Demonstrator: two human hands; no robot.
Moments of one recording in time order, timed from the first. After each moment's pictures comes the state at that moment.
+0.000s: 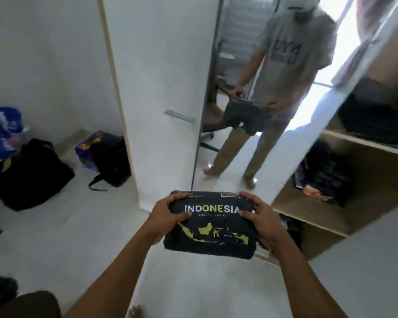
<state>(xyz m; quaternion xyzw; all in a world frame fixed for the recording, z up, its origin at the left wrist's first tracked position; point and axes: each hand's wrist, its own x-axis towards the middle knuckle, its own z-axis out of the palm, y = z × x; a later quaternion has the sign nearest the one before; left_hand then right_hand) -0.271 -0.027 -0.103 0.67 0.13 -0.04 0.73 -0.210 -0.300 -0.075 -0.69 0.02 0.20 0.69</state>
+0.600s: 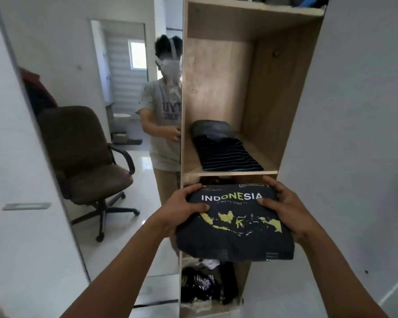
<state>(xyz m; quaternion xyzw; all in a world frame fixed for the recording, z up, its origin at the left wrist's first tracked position) -0.093 -0.352 0.069 0.68 -0.13 -0.21 0.69 -0.186 -0.611 0.096 -0.70 0.08 -0.09 0.70</state>
